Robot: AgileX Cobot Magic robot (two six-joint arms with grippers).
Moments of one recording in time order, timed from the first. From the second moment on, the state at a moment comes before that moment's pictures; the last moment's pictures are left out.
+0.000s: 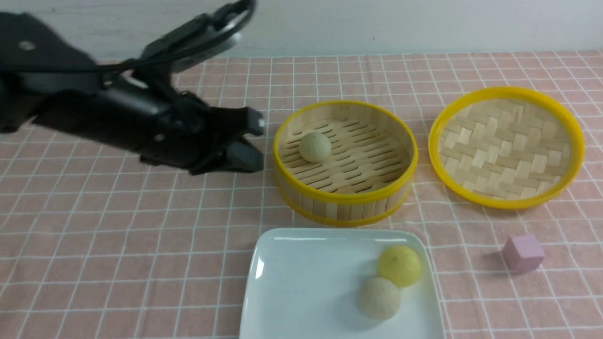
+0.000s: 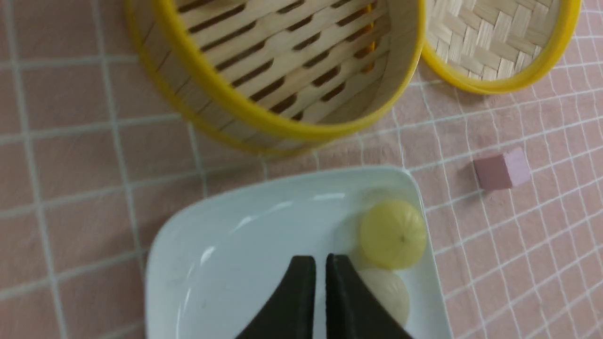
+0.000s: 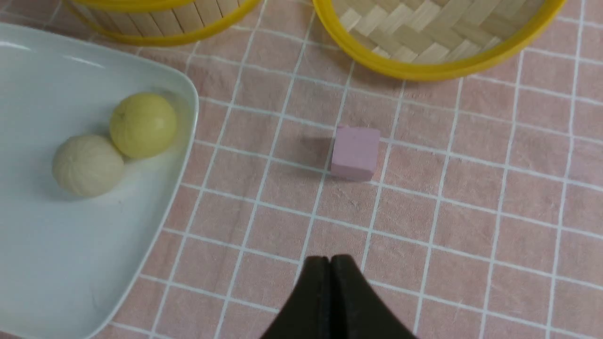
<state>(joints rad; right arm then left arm) 0.13 0.82 -0.88 0.15 1.03 -0.13 -0.38 1.52 -1.21 -0.60 0.70 0.15</state>
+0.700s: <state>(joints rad) 0.13 0.83 -0.78 0.15 0.87 -0.13 -0.49 2.18 -1.70 -0.31 0.42 -0.04</state>
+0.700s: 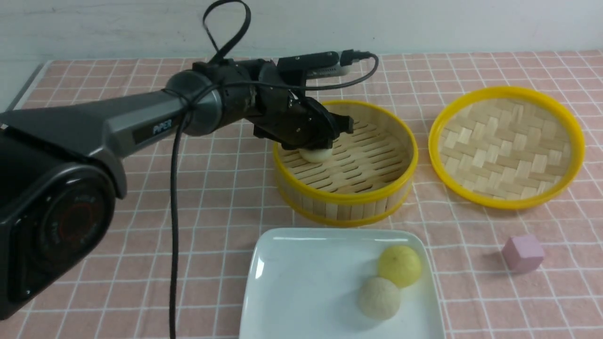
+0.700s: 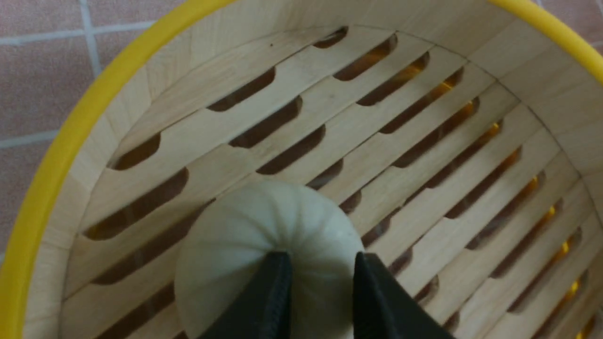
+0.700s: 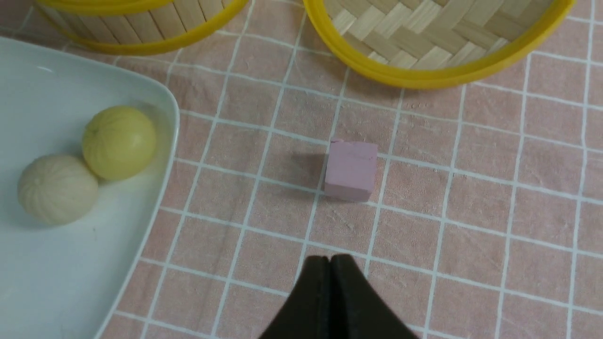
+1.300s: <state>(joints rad) 0.13 0.83 -0.78 0.16 0.87 -0.13 -0.49 1.94 -1.71 -0.27 0.67 -0.04</state>
